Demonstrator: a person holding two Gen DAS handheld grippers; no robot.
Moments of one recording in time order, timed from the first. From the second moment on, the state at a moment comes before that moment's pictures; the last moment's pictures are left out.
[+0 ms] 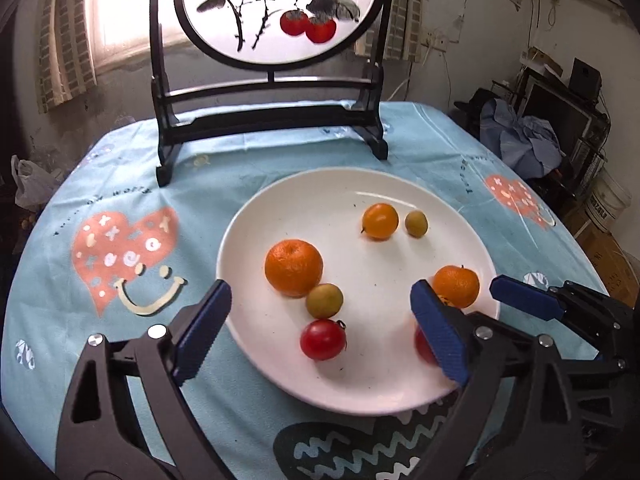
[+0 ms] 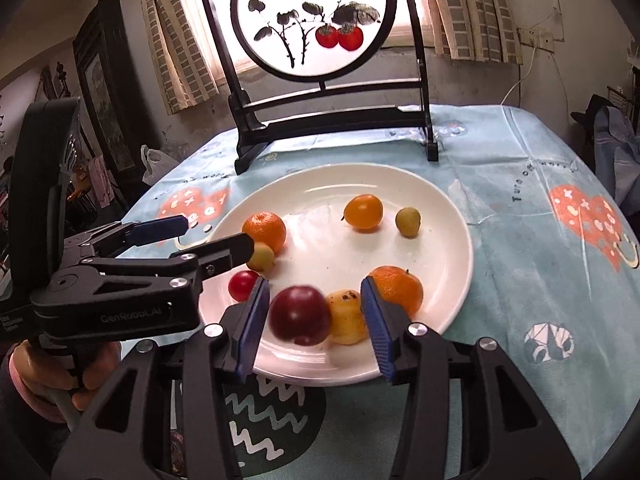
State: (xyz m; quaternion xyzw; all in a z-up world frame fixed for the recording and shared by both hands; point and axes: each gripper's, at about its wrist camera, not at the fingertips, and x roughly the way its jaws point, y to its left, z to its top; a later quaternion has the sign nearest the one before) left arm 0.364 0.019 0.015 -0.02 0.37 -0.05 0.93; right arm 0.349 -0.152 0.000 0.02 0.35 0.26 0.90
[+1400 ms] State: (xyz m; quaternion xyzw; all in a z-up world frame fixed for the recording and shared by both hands) left arm 0.146 0.042 -0.040 -0.06 0.40 -0.07 0.91; right arm 0.197 -0.196 -0.057 0.04 0.44 0.24 0.87
